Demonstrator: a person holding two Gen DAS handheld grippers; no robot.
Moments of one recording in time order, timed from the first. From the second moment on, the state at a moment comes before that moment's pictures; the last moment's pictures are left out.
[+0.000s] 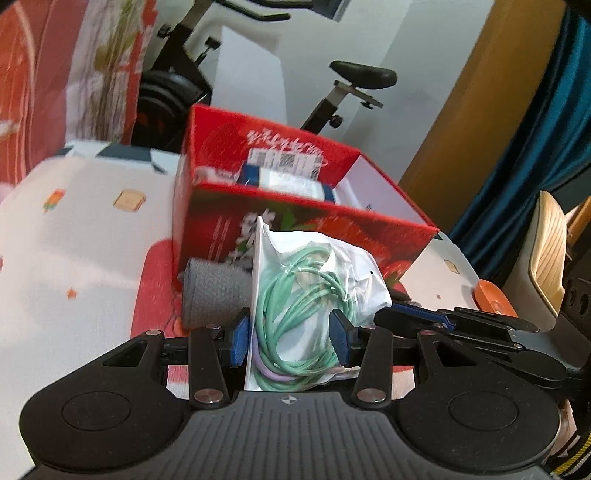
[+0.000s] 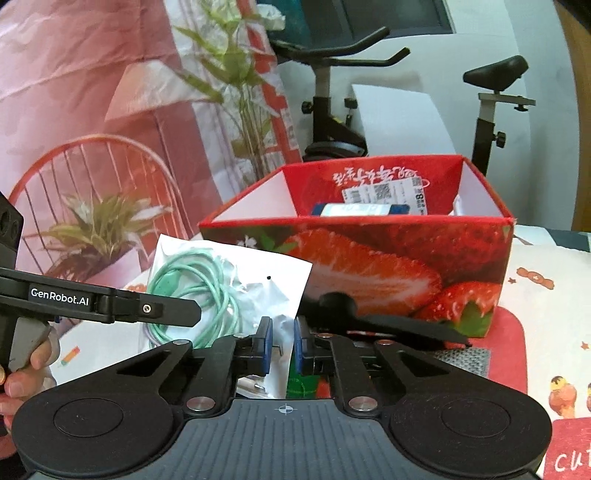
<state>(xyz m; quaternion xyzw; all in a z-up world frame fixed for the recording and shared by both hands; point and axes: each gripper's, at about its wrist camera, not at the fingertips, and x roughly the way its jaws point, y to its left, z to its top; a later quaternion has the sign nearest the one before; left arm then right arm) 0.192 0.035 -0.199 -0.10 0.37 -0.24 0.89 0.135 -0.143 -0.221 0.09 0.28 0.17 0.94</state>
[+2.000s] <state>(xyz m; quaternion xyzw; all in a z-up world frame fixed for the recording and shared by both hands) 0.321 -0.028 -0.167 -0.01 0.34 -0.23 0.91 0.279 -0.220 -0.203 0.08 0.27 0.07 0.96</state>
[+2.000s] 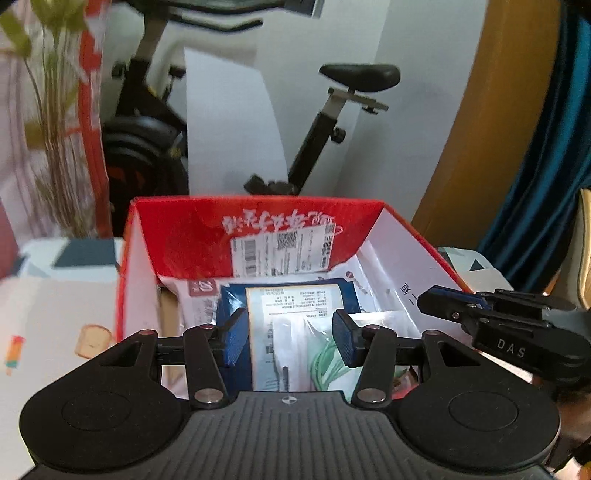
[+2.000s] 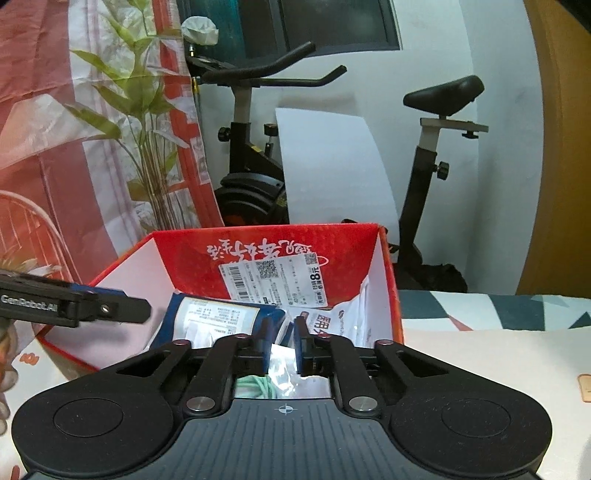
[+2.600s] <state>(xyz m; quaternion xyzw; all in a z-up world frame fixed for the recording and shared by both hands) 0.239 -0.012 -0.147 0.01 0.29 -0.15 0.95 0.209 -0.213 -0.180 0.05 0.23 0.05 0.97</state>
